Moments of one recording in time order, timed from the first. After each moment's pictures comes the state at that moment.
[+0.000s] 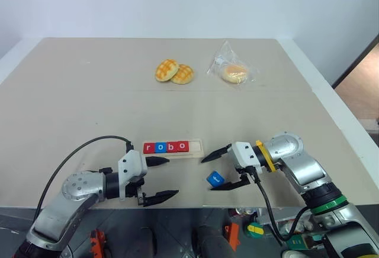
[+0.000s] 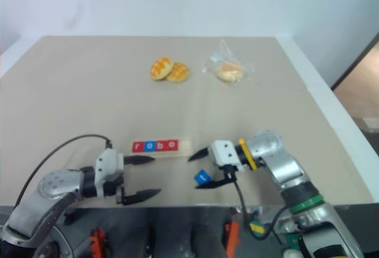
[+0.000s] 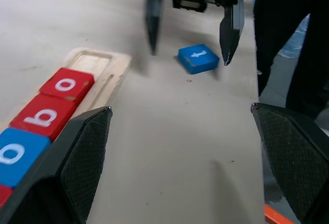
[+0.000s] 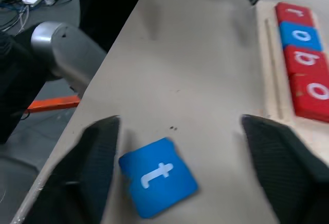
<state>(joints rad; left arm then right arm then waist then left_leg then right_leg) 0.00 0.64 -0.11 -0.46 -0.43 0.31 -0.96 -0.49 -0.67 0.31 0.10 0.22 -0.09 1.49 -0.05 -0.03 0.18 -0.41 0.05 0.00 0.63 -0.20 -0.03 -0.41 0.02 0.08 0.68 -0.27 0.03</state>
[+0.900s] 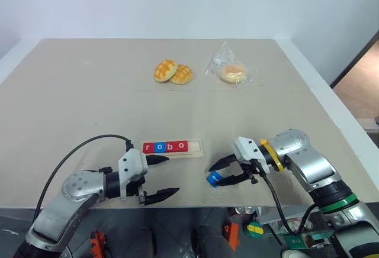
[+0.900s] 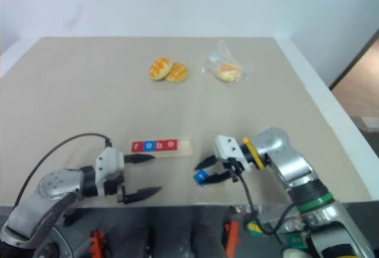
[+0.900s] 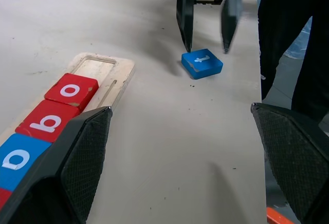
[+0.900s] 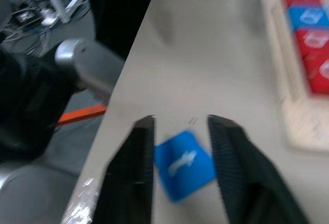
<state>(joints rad) 0.00 0.64 -0.12 -0.48 -0.43 0.33 -0.93 -0.51 -0.75 0.32 0.02 0.29 0.17 1.53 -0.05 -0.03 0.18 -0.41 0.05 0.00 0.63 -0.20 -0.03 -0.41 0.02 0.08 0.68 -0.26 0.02</state>
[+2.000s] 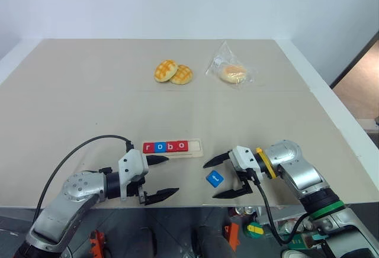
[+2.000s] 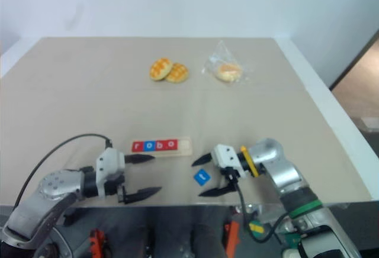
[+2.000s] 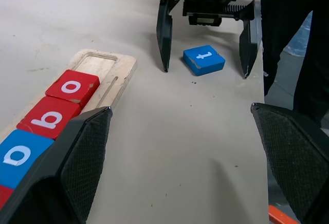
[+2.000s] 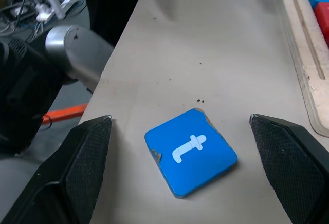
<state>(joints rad) 0.01 0.64 -0.12 -0.48 -0.42 0.32 -0.92 -0.44 -0.66 0.31 0.17 0.24 -0.05 1.49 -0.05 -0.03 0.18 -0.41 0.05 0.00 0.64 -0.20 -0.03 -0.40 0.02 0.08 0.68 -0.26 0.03</state>
